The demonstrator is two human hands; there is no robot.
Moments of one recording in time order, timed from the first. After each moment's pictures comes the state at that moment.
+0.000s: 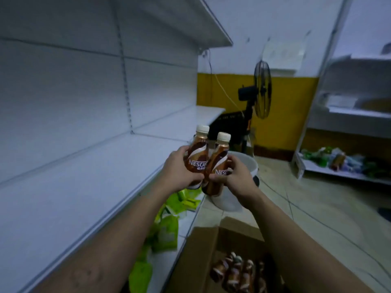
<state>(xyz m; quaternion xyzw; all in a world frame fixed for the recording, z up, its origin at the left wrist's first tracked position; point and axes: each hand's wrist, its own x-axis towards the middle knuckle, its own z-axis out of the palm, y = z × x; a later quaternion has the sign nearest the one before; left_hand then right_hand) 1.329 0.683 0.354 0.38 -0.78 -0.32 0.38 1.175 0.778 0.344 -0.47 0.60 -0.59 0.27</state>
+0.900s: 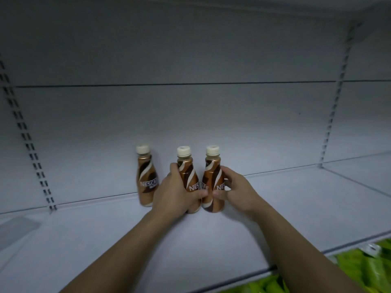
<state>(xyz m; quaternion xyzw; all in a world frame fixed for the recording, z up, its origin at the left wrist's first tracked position) 1.665 0.737 0.389 0.77 -0.50 -0.01 0.40 1.508 0.641 0.385 -0.77 0.26 -0.34 0.47</state>
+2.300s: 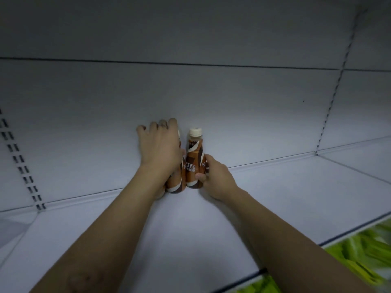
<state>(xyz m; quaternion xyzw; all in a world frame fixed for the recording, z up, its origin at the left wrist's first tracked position) 1.731 0.718 0.450 0.78 -0.51 0.33 0.17 1.596 0.649 0.375 -0.83 0.37 -0.31 0.27</state>
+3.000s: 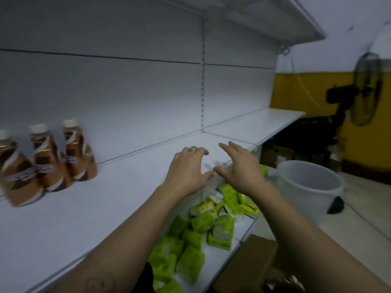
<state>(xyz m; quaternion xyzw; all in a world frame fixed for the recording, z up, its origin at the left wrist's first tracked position) 1.449 0.710 0.372 0.51 -0.81 0.06 0.29 1.279 0.709 0.362 -0.73 0.60 -0.31 -0.05</state>
